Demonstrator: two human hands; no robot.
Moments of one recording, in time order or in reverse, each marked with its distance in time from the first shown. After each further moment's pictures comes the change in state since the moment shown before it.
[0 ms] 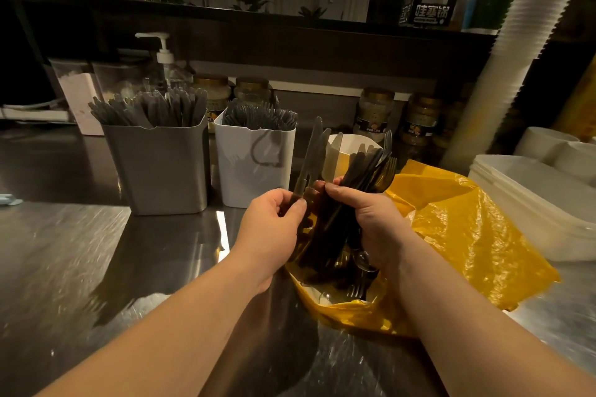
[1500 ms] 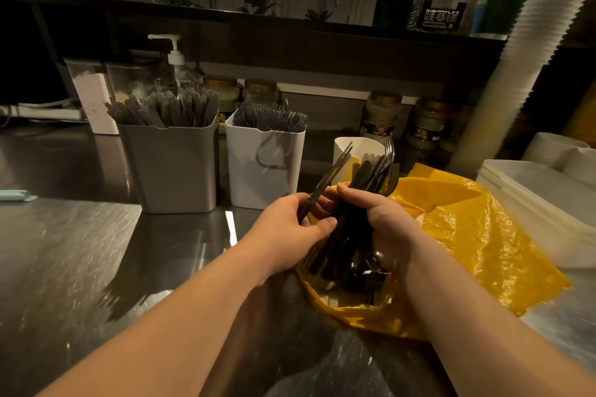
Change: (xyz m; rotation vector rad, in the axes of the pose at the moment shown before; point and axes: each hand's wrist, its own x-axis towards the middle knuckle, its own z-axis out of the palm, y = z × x) left_hand 0.009 0.003 -0.011 0.221 -0.274 0.031; right_hand 0.005 -0.004 -0.010 0.011 -0.201 0.100
